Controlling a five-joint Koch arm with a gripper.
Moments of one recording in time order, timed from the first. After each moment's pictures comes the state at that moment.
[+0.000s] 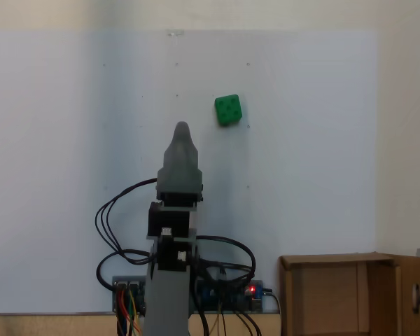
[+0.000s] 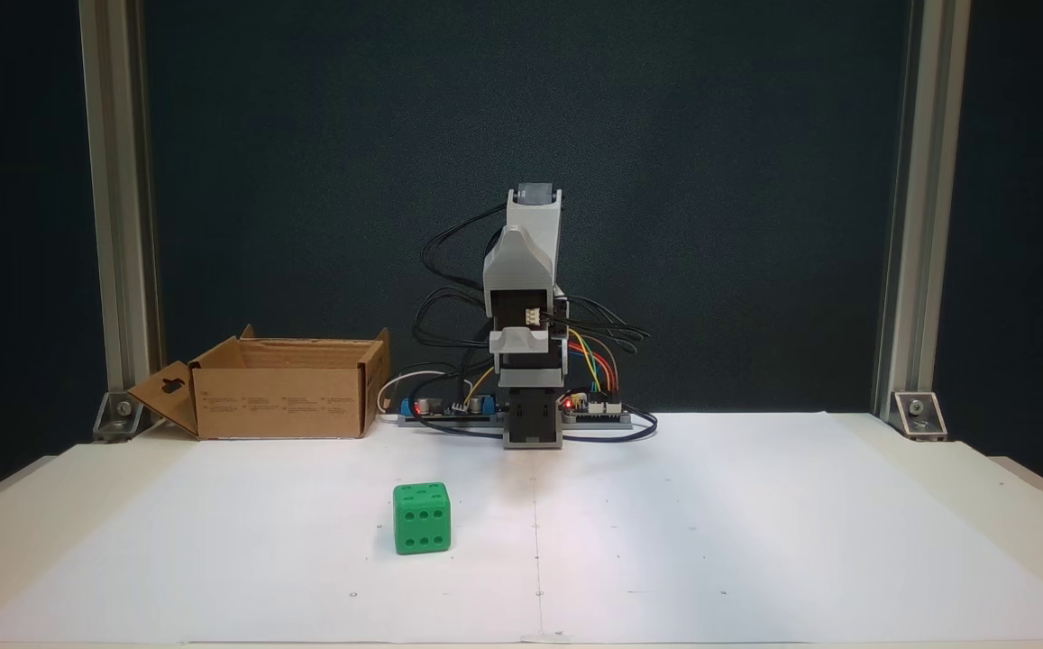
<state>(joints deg) 4.0 128.4 146.3 -62.3 0.8</state>
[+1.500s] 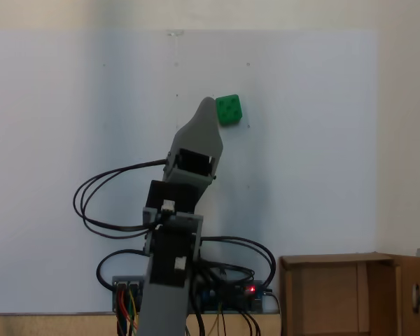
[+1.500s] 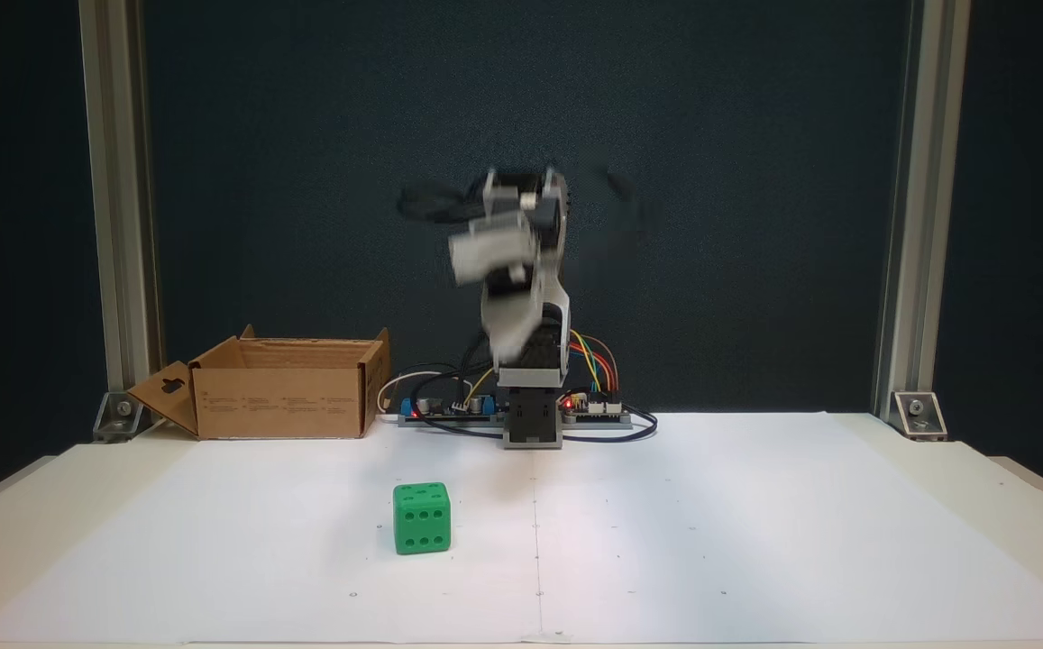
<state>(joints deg) 7.8 129.1 93.2 42.5 13.7</state>
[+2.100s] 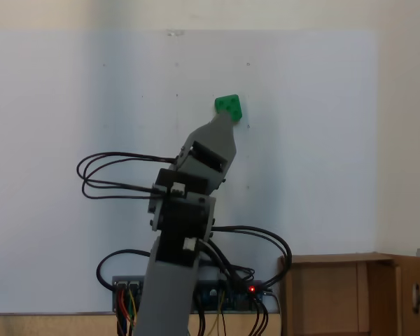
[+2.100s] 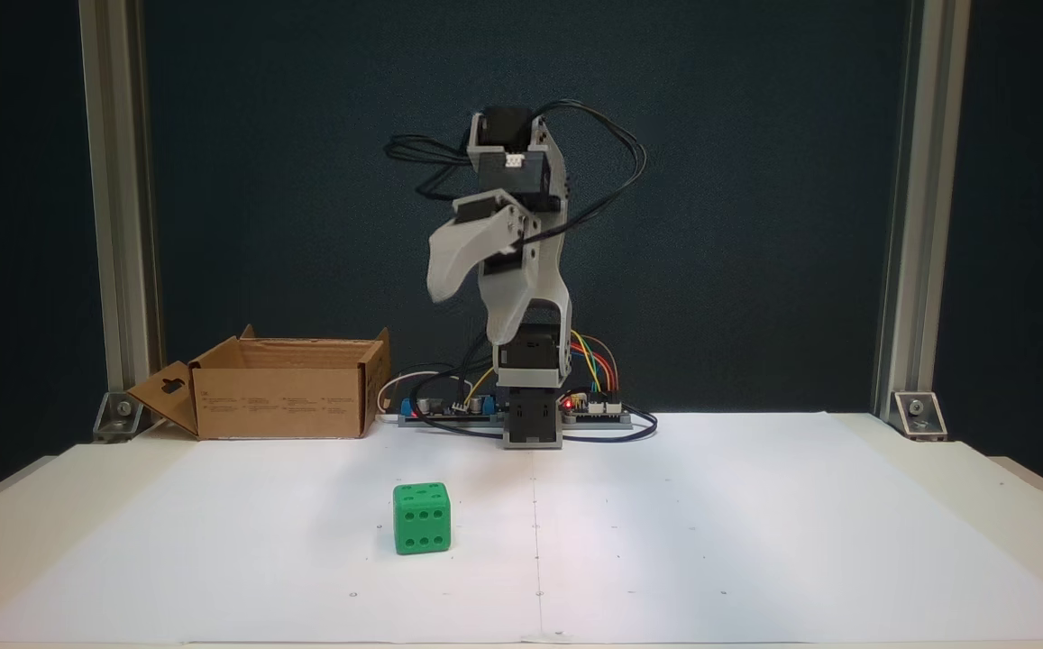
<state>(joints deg) 11.9 114.4 71.9 75.7 20.6</state>
